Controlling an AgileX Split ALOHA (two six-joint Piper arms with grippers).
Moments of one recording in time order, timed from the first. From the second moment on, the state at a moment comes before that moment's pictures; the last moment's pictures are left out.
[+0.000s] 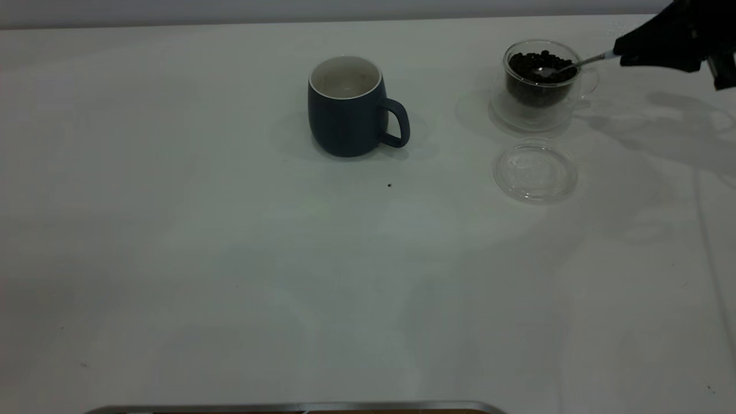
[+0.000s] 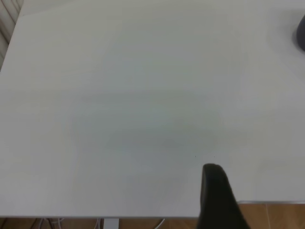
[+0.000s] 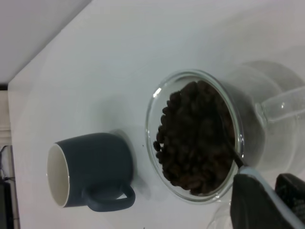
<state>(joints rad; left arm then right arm) 0.04 -0.02 -0.51 -0.03 1.11 0.03 -0.27 2.44 -1.41 1.39 0.87 -1.03</state>
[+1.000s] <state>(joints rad) 0.04 -0.02 -0.51 -0.03 1.11 0.03 -0.37 2.45 -1.41 1.42 1.10 -1.03</state>
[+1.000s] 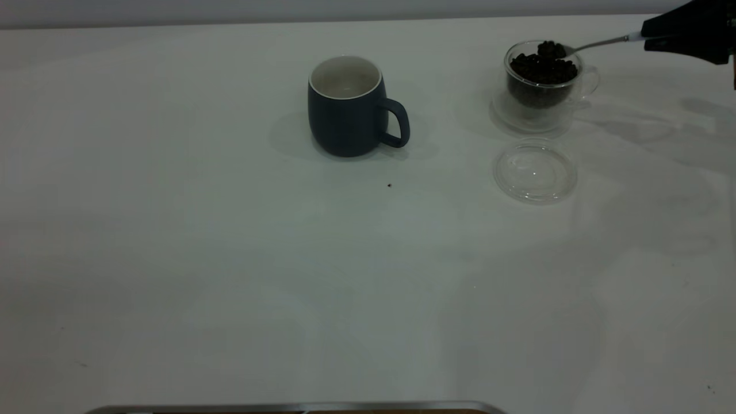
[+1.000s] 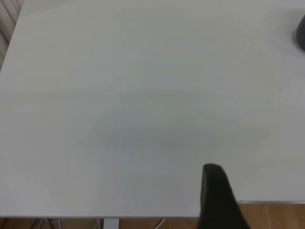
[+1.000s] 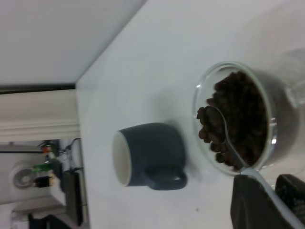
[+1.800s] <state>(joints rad) 0.04 -0.02 -0.51 -0.03 1.11 0.03 -0.23 2.45 -1.41 1.50 1.14 -1.04</state>
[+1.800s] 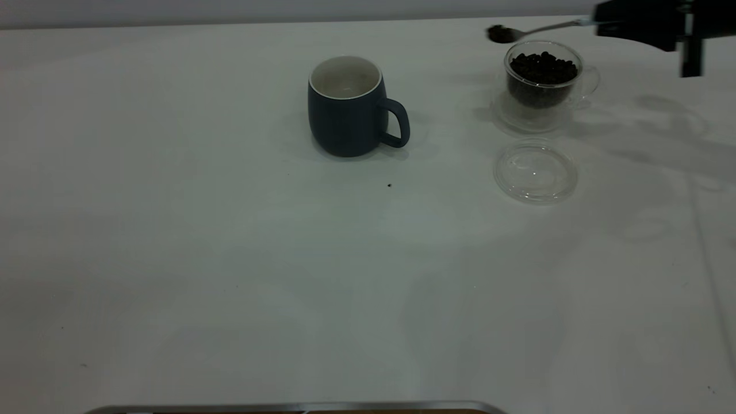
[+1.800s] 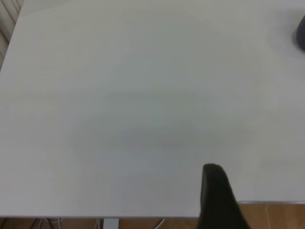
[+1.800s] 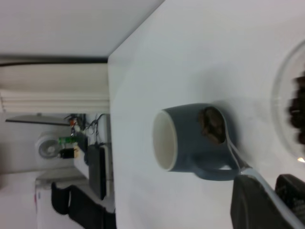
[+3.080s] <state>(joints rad) 0.04 -0.02 -0.51 -0.03 1.11 0.03 0.13 2.45 -1.42 1.74 0.91 -1.29</state>
